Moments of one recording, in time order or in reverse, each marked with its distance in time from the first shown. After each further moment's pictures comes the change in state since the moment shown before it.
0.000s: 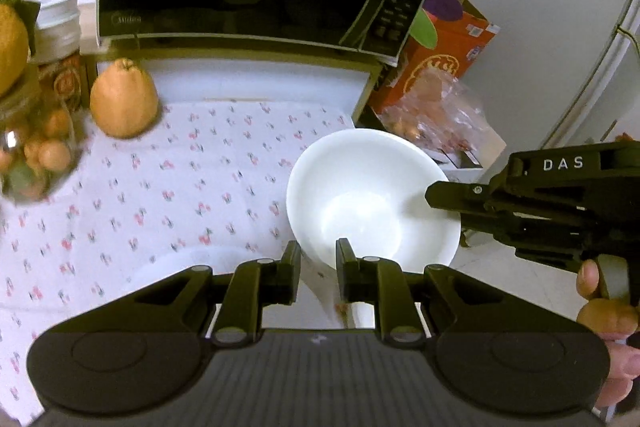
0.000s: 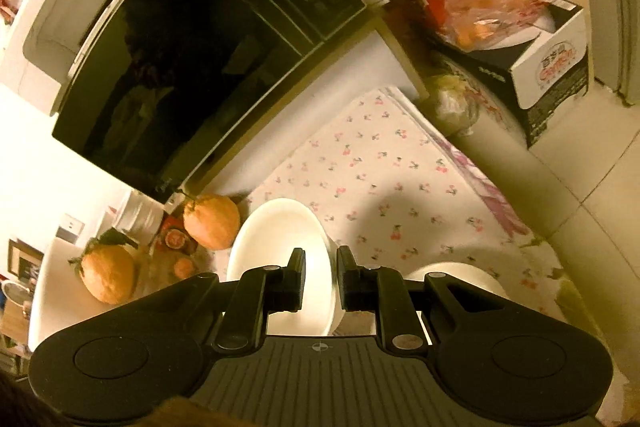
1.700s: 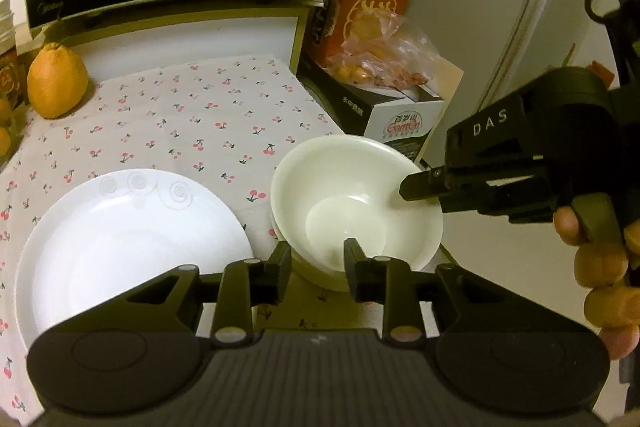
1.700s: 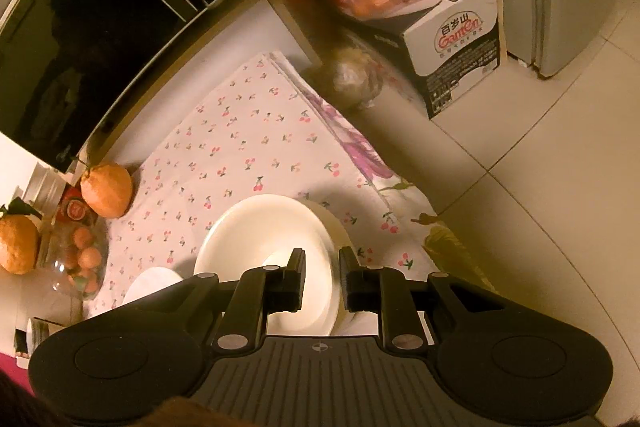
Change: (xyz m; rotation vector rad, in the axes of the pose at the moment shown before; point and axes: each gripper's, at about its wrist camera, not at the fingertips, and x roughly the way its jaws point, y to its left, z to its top) left arm 0.028 -0.047 -0.069 0.208 0.022 -0.043; right arm -0.002 -0.069 -0.038 0.014 0.029 -0.230
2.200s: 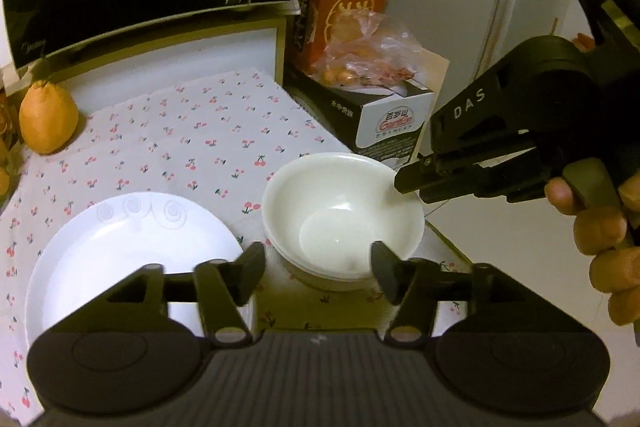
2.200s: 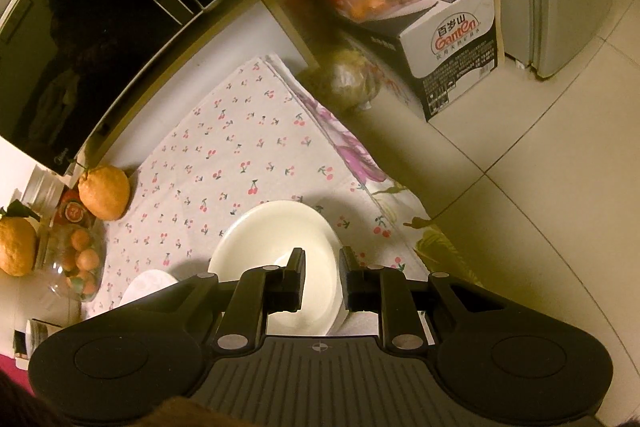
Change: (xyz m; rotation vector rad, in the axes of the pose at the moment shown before) left arm -0.003 -0.009 -0.004 0.122 -0.030 0.006; right arm -0.001 -0.004 0.002 -0.003 0.004 0.000
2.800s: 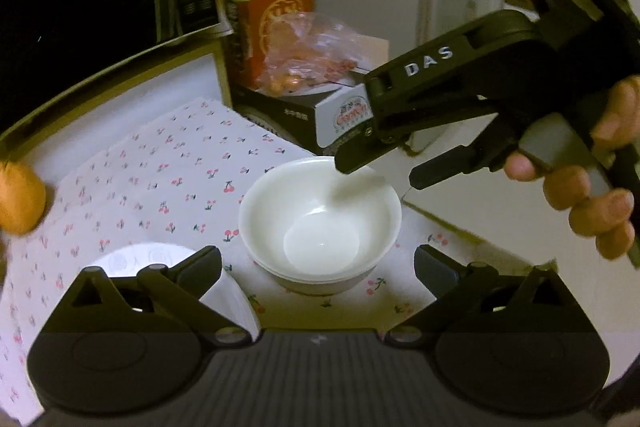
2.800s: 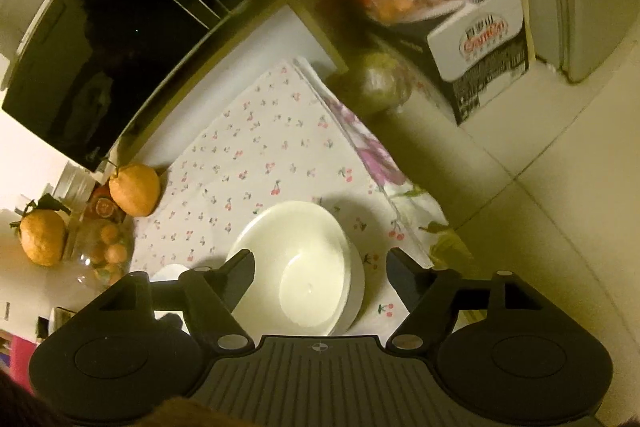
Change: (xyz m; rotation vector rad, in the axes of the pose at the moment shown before) left arm 0.002 -0.007 0.000 0.279 -0.013 -0.080; right arm 0.006 -0.020 -0.004 -0.001 0.001 0.132
